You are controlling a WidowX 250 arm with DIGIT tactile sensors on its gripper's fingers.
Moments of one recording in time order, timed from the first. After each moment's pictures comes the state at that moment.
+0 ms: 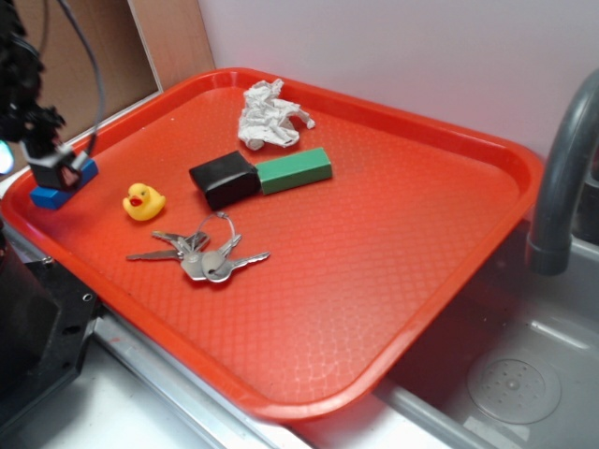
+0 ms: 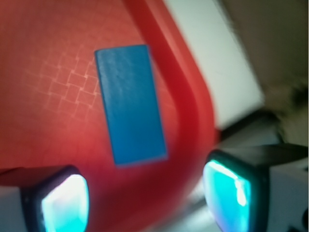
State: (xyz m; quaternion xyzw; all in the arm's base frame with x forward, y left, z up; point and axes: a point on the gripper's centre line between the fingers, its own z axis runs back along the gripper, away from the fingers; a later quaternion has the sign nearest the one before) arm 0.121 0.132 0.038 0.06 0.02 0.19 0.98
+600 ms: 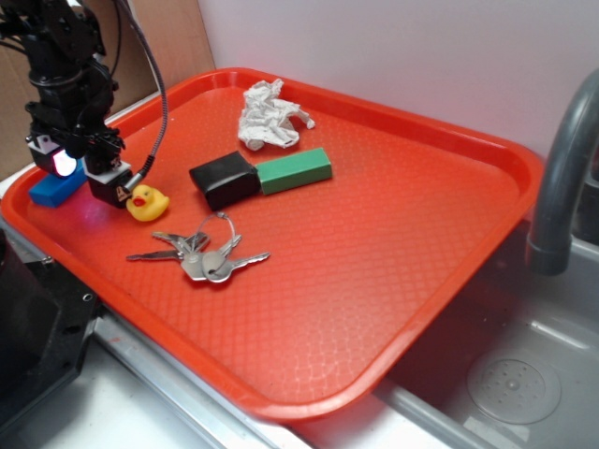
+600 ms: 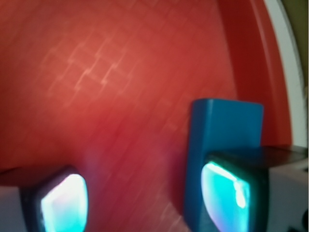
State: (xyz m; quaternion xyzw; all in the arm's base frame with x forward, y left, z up) arm 0.155 0.113 0.022 0.08 0.02 0.12 0.99
